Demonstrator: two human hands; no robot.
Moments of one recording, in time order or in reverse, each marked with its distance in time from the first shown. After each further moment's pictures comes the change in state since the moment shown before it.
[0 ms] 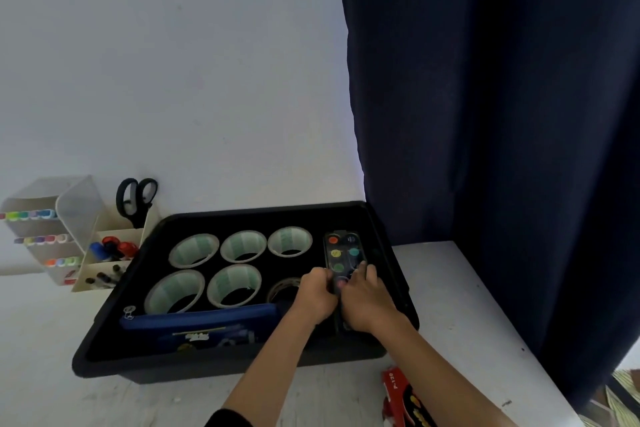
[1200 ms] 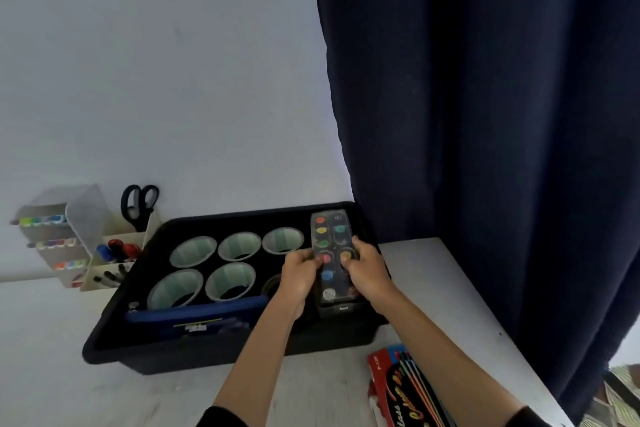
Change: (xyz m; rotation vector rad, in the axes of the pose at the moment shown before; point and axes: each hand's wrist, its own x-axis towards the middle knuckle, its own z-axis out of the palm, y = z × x) left_hand -0.025 0.038 -0.016 -0.685 0.155 -0.138; right_hand -0.001 0.022 -0.013 1.182 0.296 0.160
